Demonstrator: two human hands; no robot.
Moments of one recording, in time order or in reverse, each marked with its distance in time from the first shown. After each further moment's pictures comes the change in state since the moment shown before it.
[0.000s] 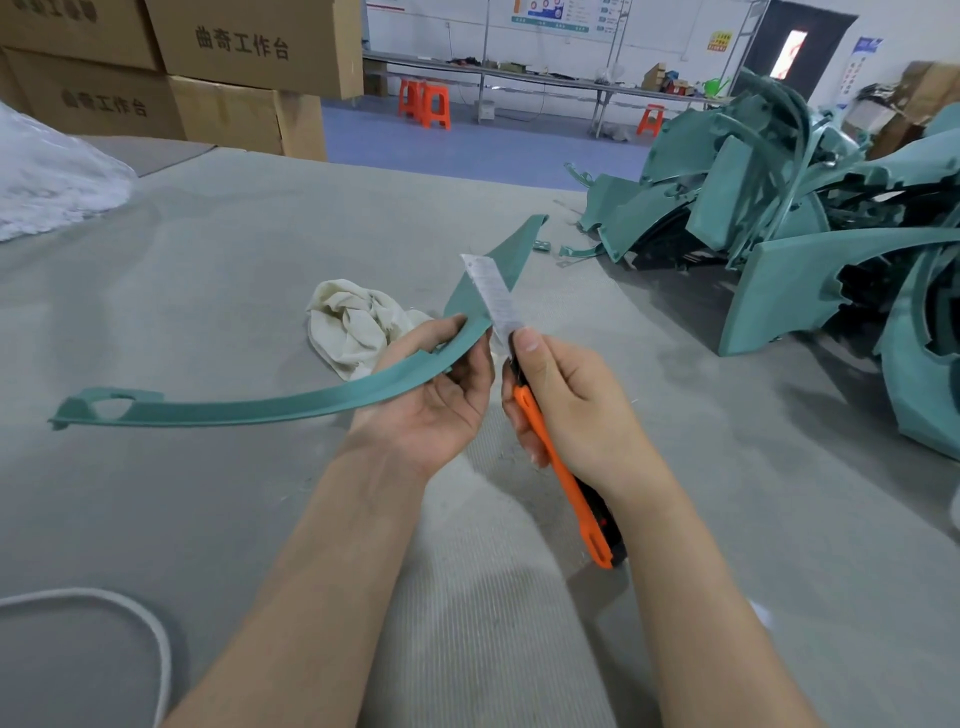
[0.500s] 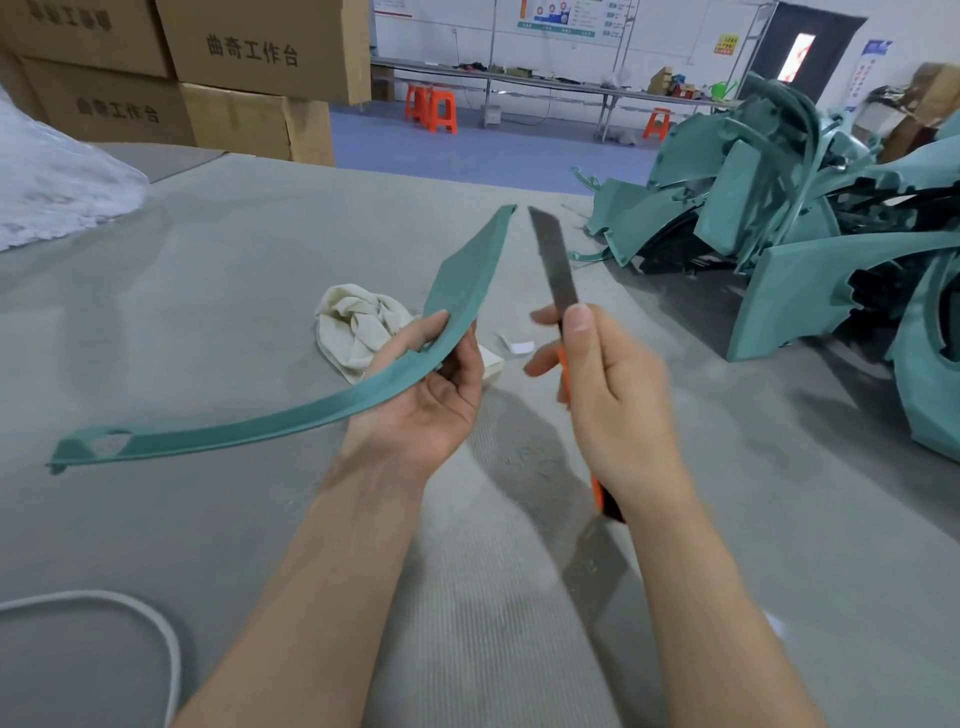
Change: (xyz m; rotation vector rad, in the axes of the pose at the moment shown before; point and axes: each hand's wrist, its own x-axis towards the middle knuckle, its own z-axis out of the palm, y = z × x) left_hand -0.002 0.006 0.000 -0.126 -0.019 0.038; right_hand 0.000 -0.001 -0.006 -0.297 0.314 -0.177
